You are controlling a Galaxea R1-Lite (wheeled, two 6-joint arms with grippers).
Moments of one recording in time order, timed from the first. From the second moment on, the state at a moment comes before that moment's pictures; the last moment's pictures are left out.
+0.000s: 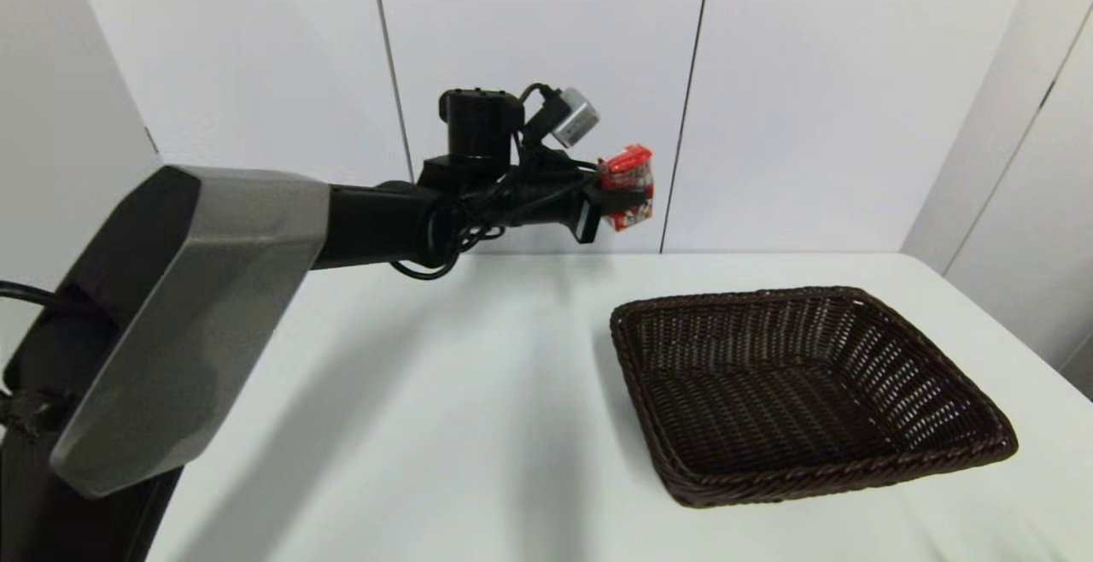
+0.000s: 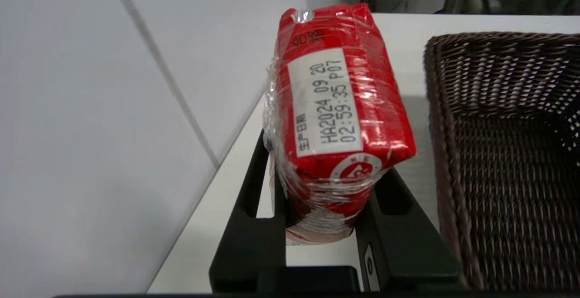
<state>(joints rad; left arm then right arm) -0.57 2.33 -1.93 -0.31 -0.68 0.26 0.00 0.00 0.00 0.01 -0.06 0.21</state>
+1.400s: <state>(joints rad) -0.59 2.61 -1.98 -0.41 -0.68 0.27 0.00 0.00 0.00 0.01 -0.06 0.21</state>
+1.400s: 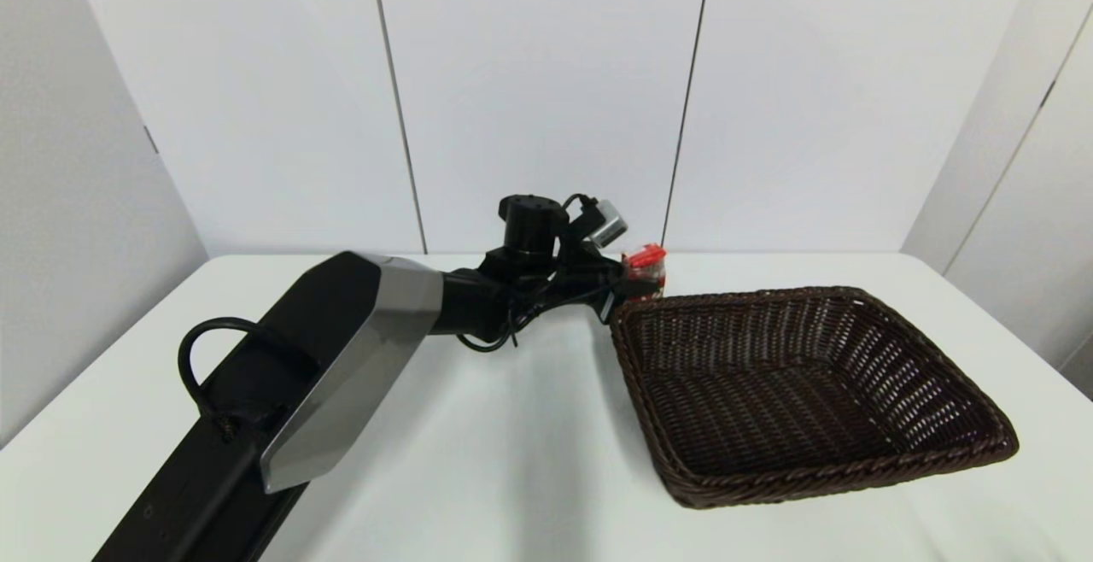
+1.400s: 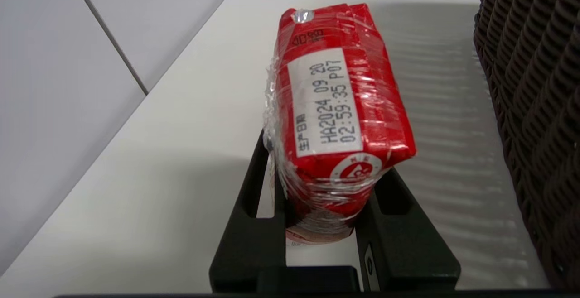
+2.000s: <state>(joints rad) -0.59 2.61 -1.98 -0.41 -0.68 0.27 0.00 0.00 0.00 0.01 -0.06 0.21</state>
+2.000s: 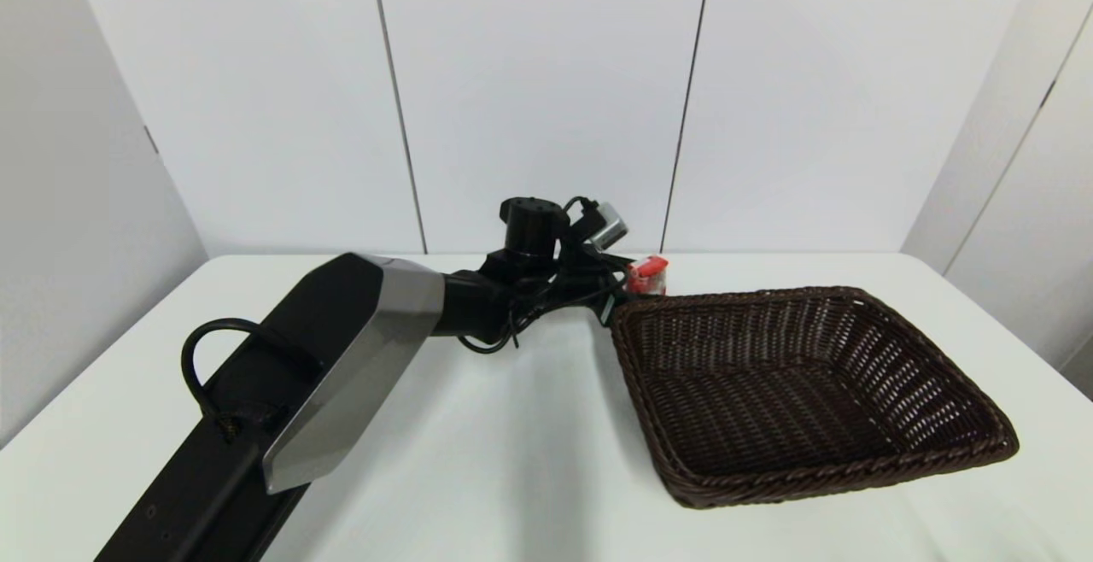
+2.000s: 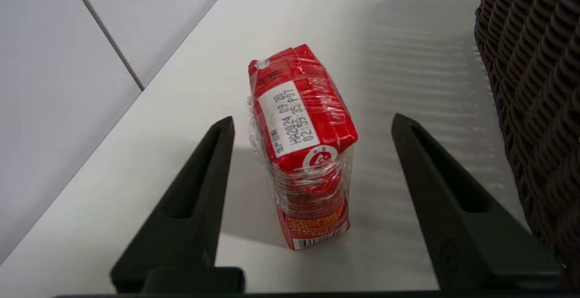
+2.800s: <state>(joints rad) -0.55 2.54 -1.97 -0.34 -0.68 0.28 0.00 0.00 0.00 0.01 -0.06 0.21</state>
